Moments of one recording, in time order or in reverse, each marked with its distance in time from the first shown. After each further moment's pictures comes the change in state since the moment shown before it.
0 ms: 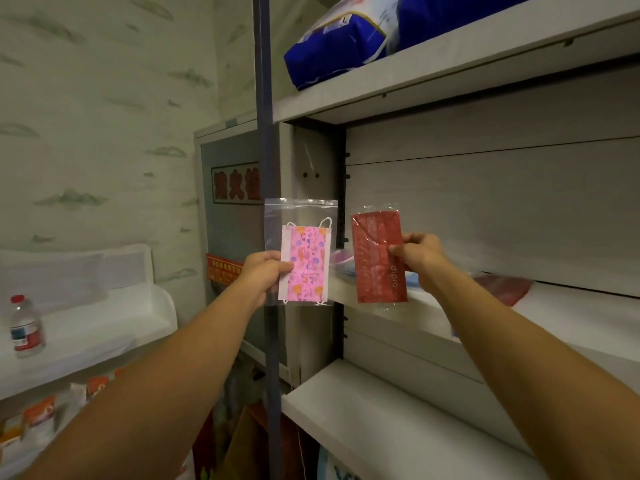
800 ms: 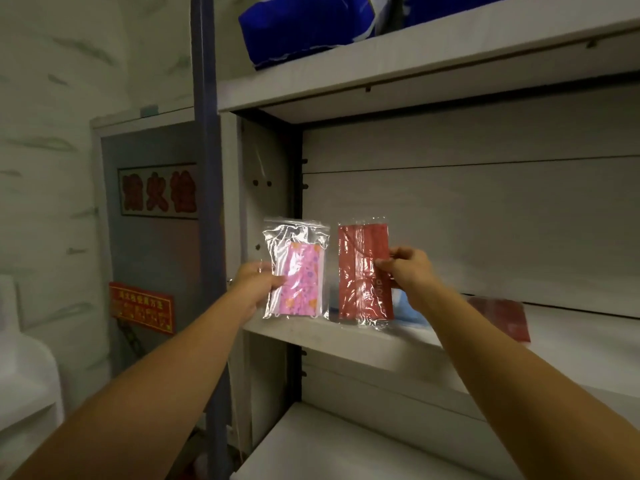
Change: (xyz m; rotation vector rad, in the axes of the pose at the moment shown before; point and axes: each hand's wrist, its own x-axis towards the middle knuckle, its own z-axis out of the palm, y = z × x) left_hand 0.181 -0.032 0.051 -0.011 -0.173 0.010; right_hand 0.092 0.025 0.024 0.033 0.164 -0.018
